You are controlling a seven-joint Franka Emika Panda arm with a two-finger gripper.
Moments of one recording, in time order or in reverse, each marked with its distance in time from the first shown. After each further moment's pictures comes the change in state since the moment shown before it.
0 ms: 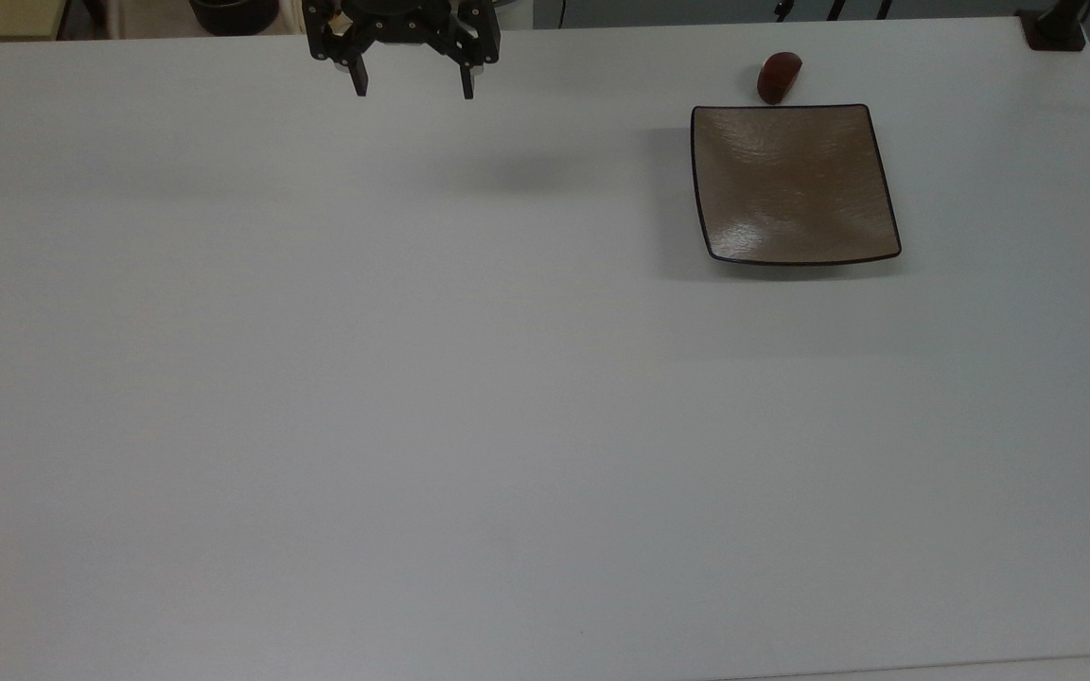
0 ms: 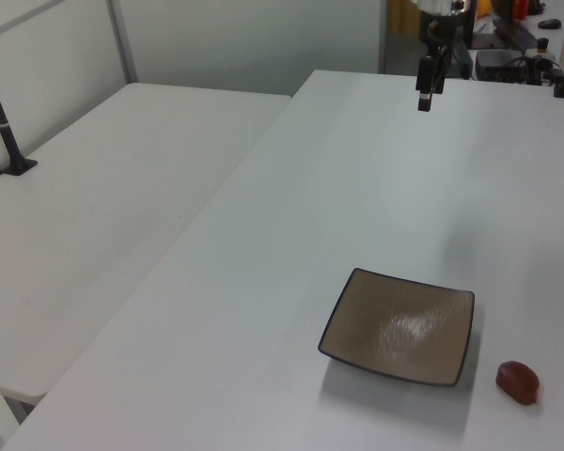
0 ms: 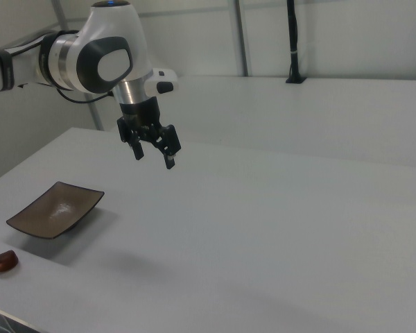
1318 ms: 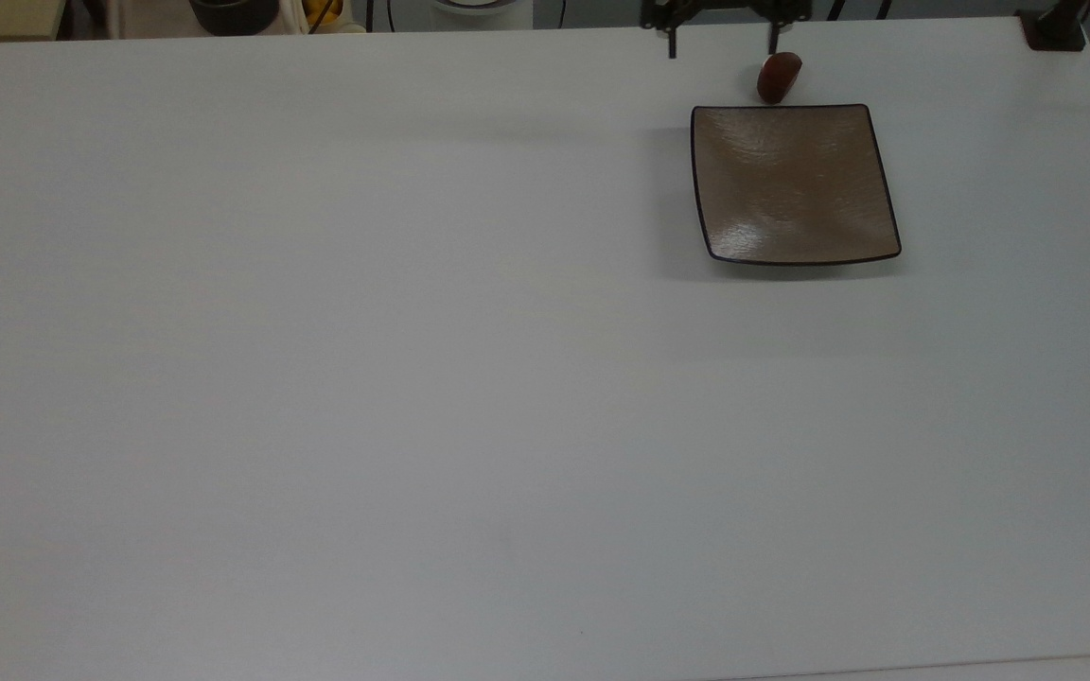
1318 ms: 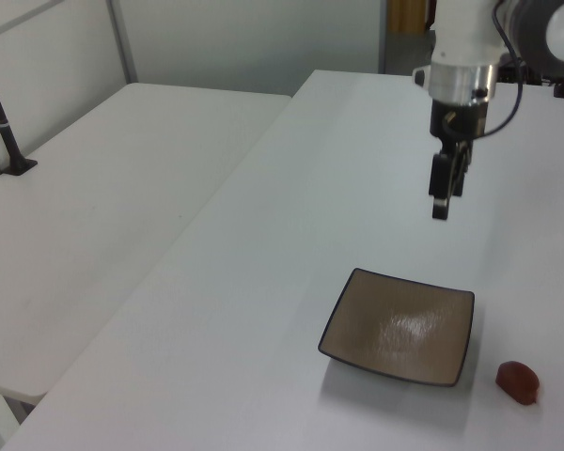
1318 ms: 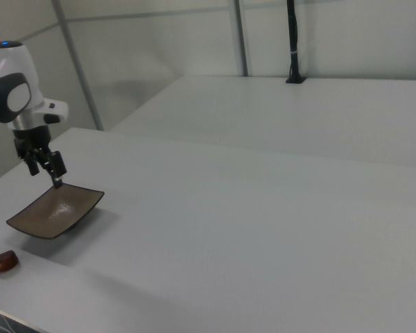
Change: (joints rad) arm 0.009 -0.077 0.481 -0.203 0.167 0.142 0.452
